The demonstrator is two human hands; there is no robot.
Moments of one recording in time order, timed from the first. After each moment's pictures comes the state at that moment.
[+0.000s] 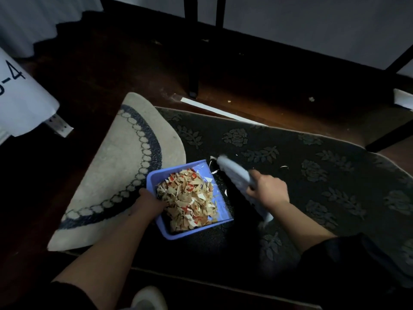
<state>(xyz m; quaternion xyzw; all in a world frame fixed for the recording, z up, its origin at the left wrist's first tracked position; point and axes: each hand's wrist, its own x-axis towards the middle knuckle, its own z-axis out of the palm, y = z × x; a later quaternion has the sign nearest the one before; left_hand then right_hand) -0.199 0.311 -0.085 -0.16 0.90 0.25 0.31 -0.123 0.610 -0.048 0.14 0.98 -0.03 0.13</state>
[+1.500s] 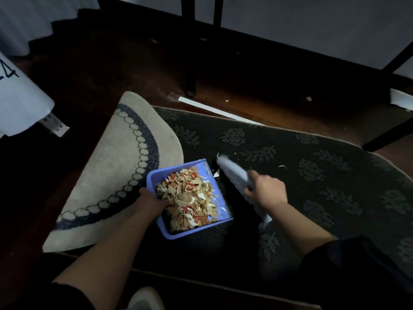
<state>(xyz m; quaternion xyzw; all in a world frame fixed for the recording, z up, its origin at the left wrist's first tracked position) -0.197 0.324 -0.080 -0.18 0.90 0.25 0.32 -0.122 0.610 -0.050 0.14 0.98 -0.02 0.13</state>
